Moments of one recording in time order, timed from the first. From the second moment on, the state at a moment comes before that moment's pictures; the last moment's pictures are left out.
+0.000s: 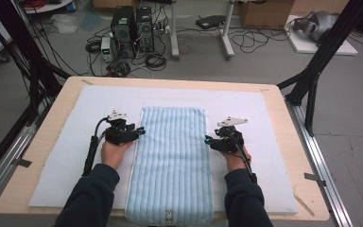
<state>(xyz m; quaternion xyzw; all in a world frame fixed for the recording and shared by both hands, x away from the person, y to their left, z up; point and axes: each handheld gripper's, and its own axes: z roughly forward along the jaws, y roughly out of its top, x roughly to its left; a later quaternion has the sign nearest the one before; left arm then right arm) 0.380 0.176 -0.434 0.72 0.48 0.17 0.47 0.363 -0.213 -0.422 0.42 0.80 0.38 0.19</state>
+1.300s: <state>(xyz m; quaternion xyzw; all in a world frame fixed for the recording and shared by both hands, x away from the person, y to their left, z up) 0.345 0.204 -0.403 0.70 0.40 0.17 0.56 0.336 -0.248 -0.392 0.39 0.77 0.44 0.23</state>
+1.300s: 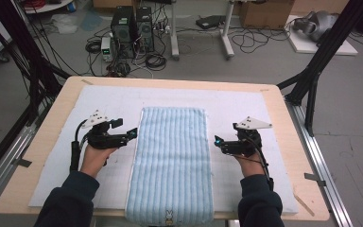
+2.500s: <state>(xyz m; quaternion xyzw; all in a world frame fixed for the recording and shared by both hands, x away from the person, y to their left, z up) 0.401 0.179 -0.418 0.73 0.44 0.17 0.50 0.393 -0.212 -0.396 0.42 0.79 0.40 0.19</state>
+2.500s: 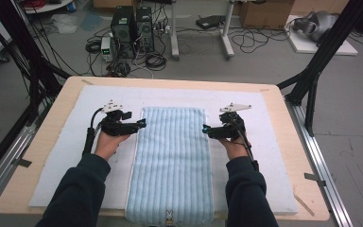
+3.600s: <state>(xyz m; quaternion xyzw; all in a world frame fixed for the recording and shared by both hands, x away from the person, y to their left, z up) 0.436 0.154 -0.451 0.76 0.48 0.21 0.39 0.443 -0.184 -0.441 0.46 0.81 0.33 0.18</state>
